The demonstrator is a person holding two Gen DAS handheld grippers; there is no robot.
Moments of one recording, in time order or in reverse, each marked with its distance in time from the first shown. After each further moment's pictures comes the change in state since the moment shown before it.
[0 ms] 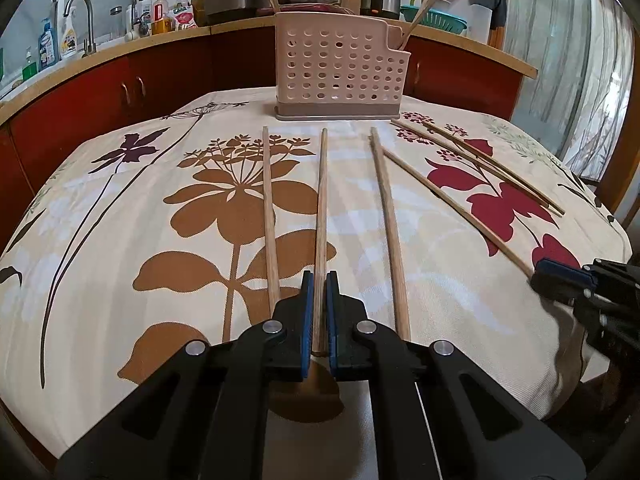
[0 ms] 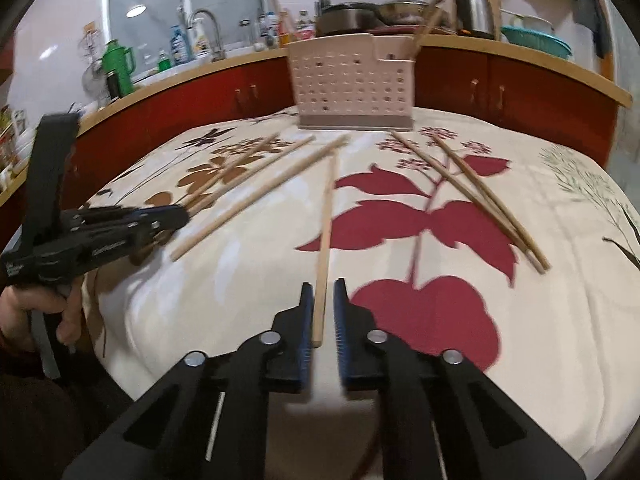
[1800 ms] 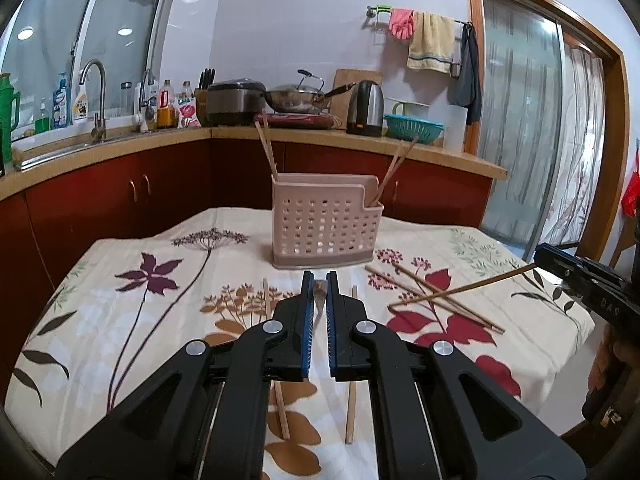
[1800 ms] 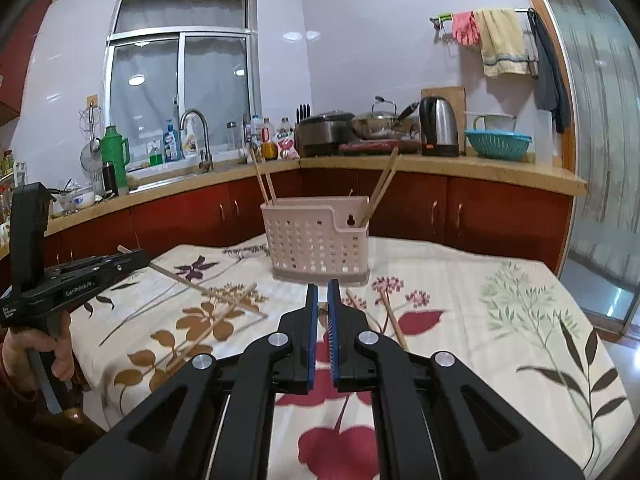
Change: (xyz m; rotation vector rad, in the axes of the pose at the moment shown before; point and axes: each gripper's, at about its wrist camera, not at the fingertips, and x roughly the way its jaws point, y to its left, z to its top) left arm -0.098 0.003 0.076 -0.019 -0.355 -0.050; right arm -0.092 -0.018 0.092 -0.017 -0.368 -0.047
